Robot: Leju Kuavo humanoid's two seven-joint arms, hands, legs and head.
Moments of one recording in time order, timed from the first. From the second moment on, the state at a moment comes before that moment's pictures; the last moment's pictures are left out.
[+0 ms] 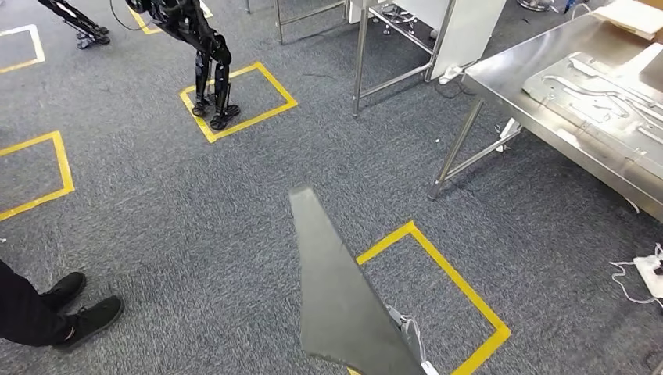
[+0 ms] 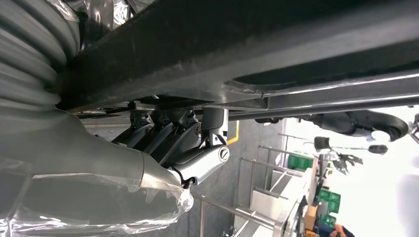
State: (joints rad) left arm -0.08 -0.17 1.26 -0.24 -1.33 0.15 -0.28; right arm 0.28 0.04 0.49 -1.73 0.21 -0.36 -0.46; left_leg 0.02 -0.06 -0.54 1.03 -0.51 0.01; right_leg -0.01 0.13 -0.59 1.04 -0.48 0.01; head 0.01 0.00
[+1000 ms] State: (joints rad) left arm -0.08 -0.17 1.26 -0.24 -1.34 0.15 -0.27; right arm 0.28 0.05 0.49 -1.72 0.22 -0.36 -0.45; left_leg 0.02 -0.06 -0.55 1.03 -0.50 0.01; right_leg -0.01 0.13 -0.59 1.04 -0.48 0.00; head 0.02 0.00
